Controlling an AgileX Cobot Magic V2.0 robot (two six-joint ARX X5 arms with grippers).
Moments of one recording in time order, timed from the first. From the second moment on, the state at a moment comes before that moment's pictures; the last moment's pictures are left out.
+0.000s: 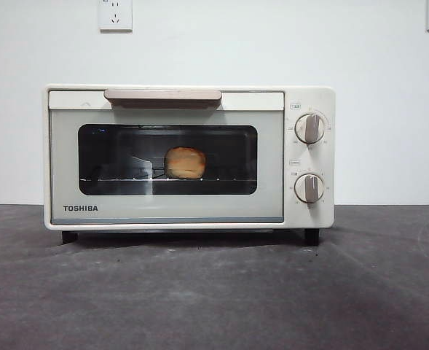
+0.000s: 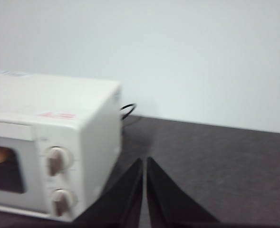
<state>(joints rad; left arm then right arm) -0.03 0.01 0.03 -0.18 -0.03 0.06 0.07 0.31 0.40 -0.07 -0.13 0.00</state>
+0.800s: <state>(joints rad) -0.03 0.01 0.03 -0.18 -0.03 0.06 0.00 0.01 0.02 -0.02 -0.13 0.01</state>
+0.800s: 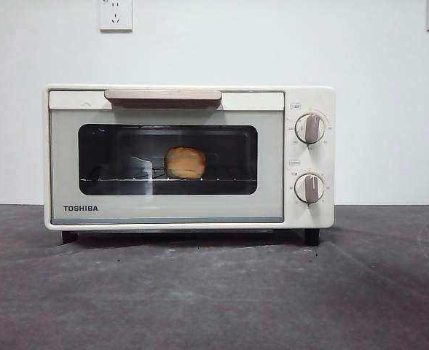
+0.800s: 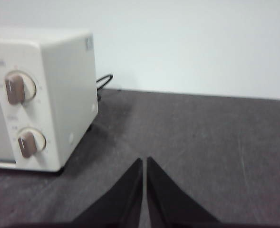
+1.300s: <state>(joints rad) -0.03 0.01 0.03 -0.18 -0.03 0.06 0.00 0.01 0.02 -0.16 -0.08 0.01</state>
